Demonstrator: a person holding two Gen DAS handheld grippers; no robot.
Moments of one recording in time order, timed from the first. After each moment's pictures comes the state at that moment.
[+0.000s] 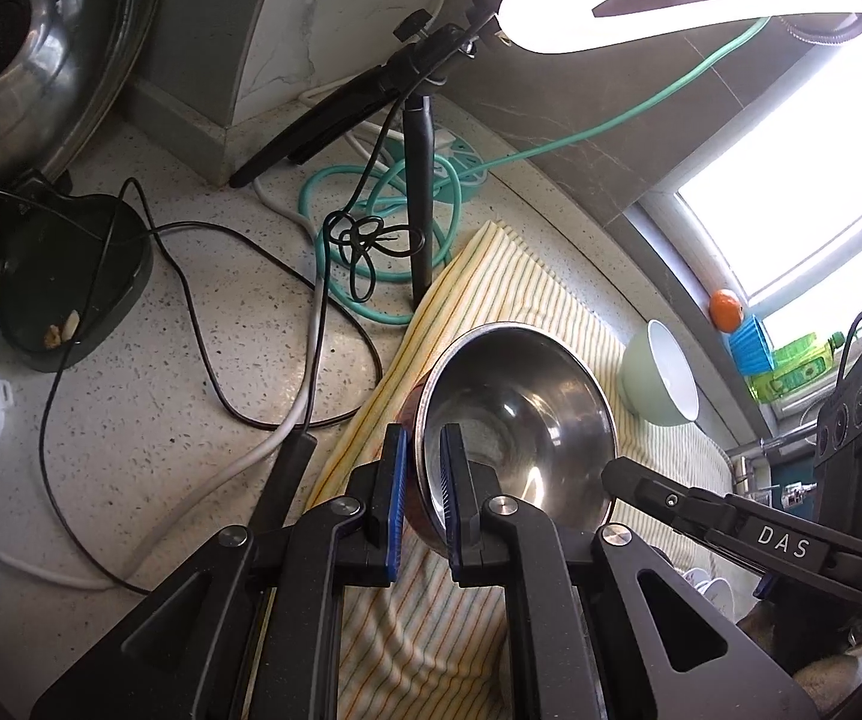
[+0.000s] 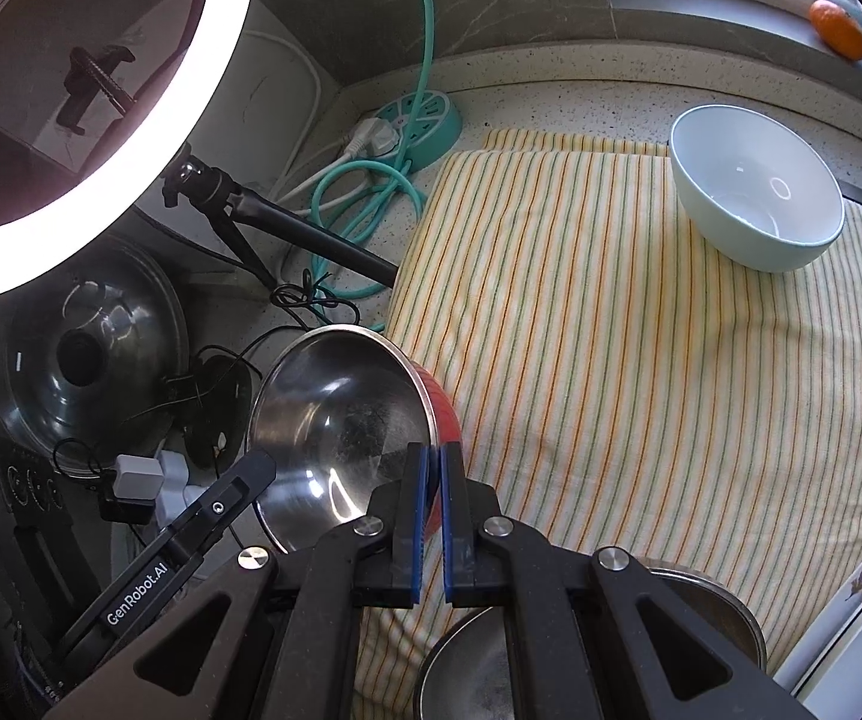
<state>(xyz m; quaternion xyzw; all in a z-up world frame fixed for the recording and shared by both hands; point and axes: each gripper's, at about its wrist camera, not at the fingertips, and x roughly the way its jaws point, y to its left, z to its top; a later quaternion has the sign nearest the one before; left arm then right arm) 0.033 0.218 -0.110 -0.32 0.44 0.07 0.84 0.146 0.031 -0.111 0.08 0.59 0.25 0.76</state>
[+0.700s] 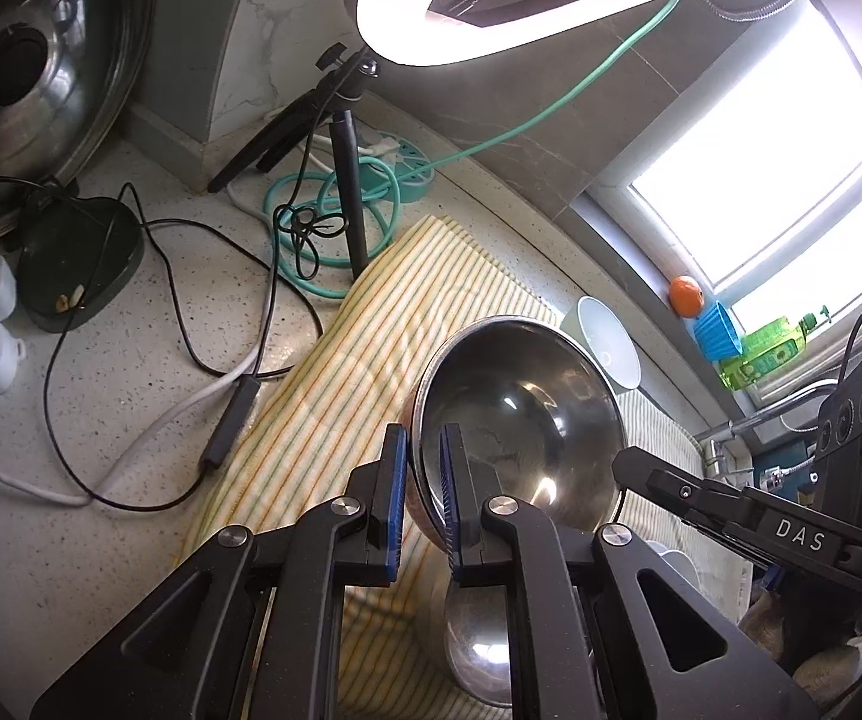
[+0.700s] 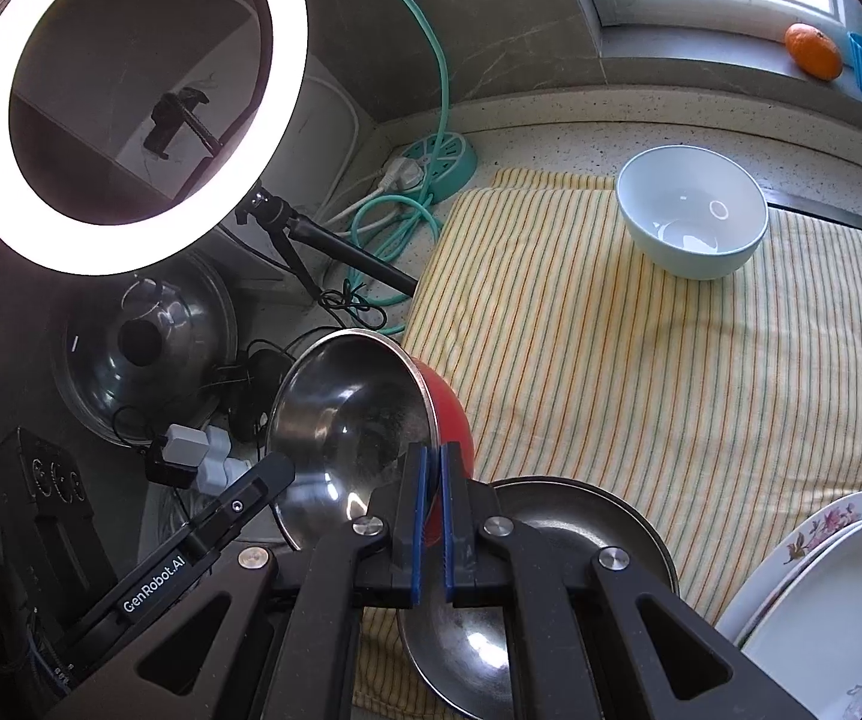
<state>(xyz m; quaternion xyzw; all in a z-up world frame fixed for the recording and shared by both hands) 0.002 0.165 -0.073 -0.31 0.42 0.07 0.85 0.120 -0.026 -0.063 0.09 0.56 0.29 0.77</state>
